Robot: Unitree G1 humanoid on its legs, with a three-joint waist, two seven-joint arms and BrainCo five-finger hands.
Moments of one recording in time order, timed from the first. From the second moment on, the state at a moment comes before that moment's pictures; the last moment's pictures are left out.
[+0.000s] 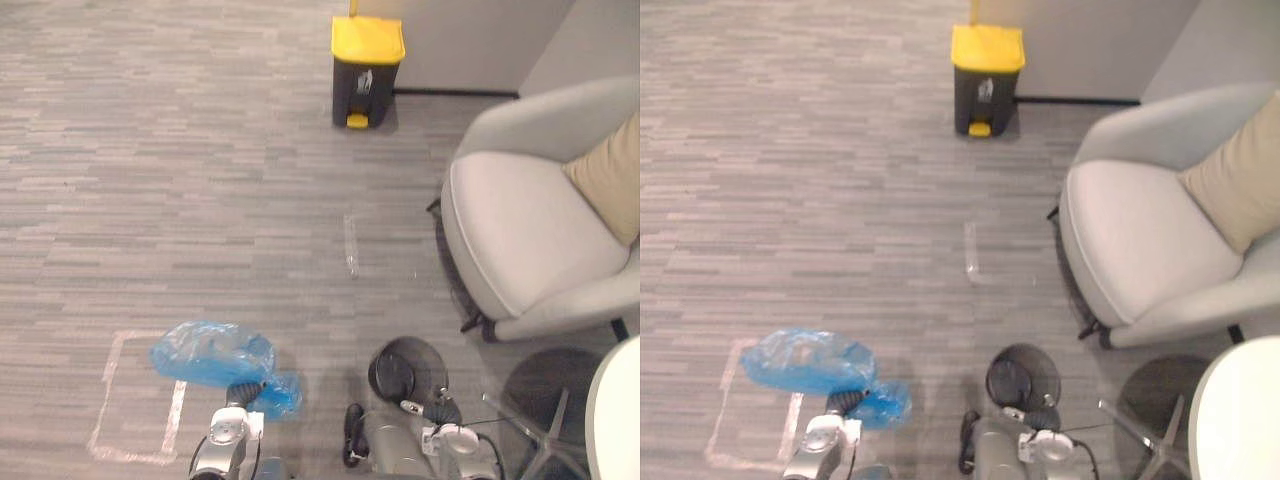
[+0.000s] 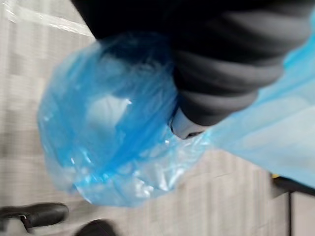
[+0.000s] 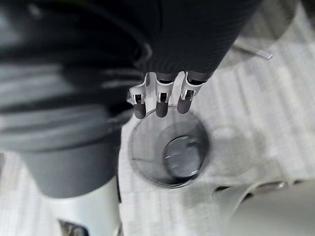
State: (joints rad) left arm 0.06 0.04 0.02 0.77 -0.03 -0.14 0.12; right arm 0.01 -0.04 -0.15 0.92 -0.02 -0.10 -0.17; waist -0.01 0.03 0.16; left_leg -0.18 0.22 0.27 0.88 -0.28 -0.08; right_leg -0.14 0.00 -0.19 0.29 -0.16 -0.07
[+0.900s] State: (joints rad) left arm -0.03 0.09 -0.03 0.86 -0.03 -0.14 0.11; right arm -0.03 -0.04 -0.18 0.97 -0.02 -0.09 -0.17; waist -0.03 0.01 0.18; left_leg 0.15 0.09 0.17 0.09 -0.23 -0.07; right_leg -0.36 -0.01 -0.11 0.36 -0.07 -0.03
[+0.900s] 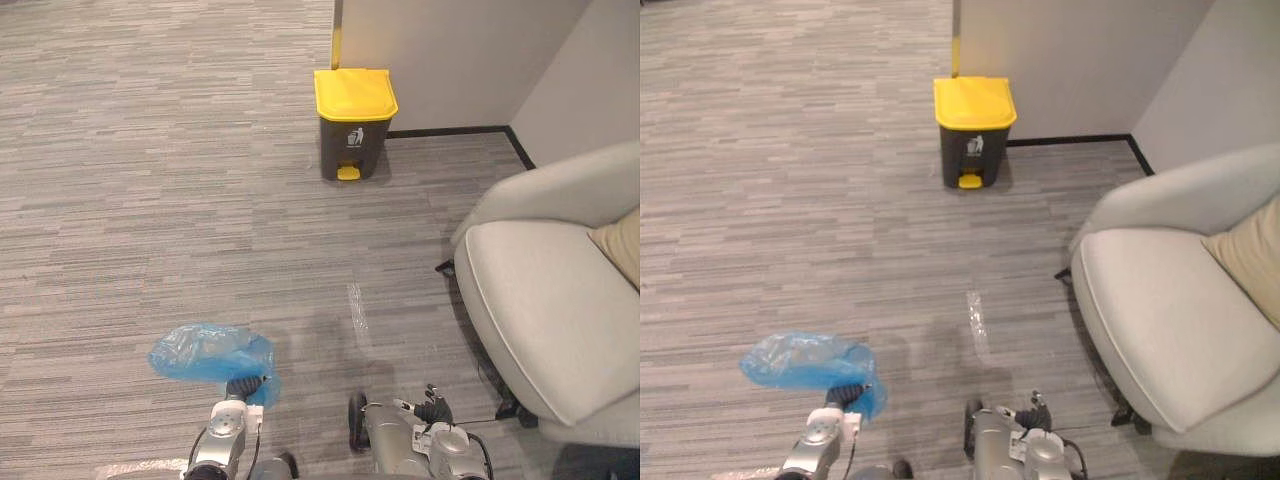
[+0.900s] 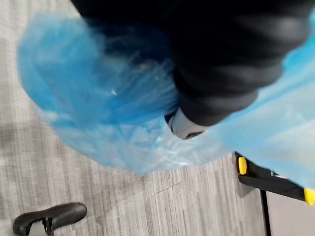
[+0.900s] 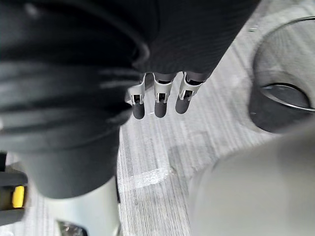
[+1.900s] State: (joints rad) left arm 0.00 0.09 -0.02 0.88 -0.02 -0.12 0.11; right arm -0.03 -0.01 -0.19 0.97 -0.02 -0.07 -0.16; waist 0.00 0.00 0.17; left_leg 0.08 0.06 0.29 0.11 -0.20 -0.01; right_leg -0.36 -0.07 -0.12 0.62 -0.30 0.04
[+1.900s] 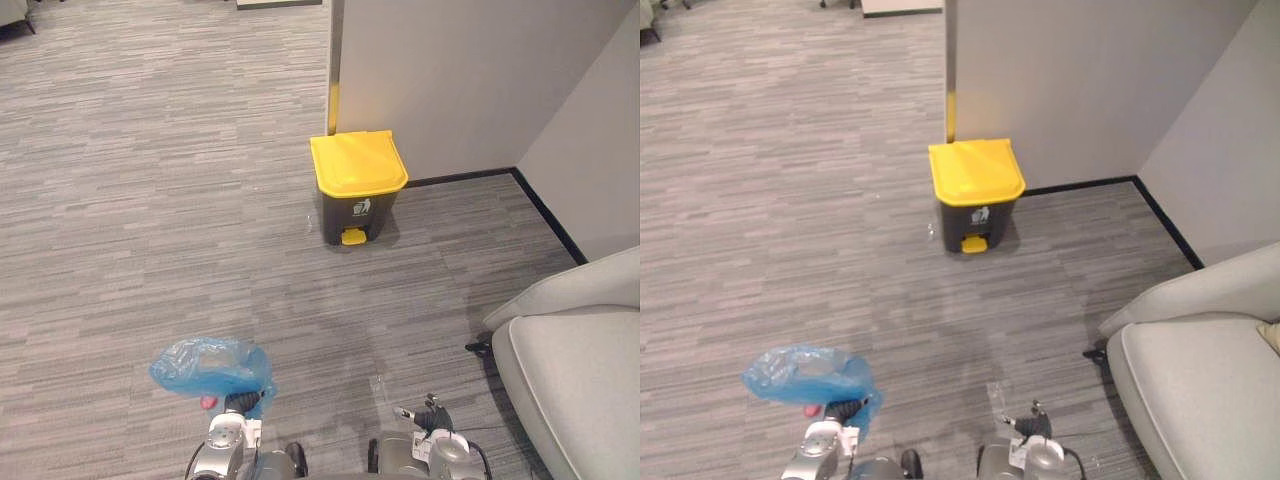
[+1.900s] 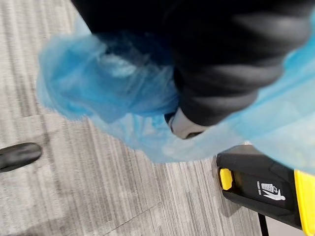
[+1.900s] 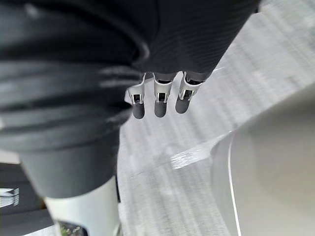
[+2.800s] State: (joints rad) left arm 0.02 0.08 -0.04 0.91 -0.02 -0.12 0.09; right arm 0.02 -0.02 -0.22 1.00 -0.03 -0.06 -0.16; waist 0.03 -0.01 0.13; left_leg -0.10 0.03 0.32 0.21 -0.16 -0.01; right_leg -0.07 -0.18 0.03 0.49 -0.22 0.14
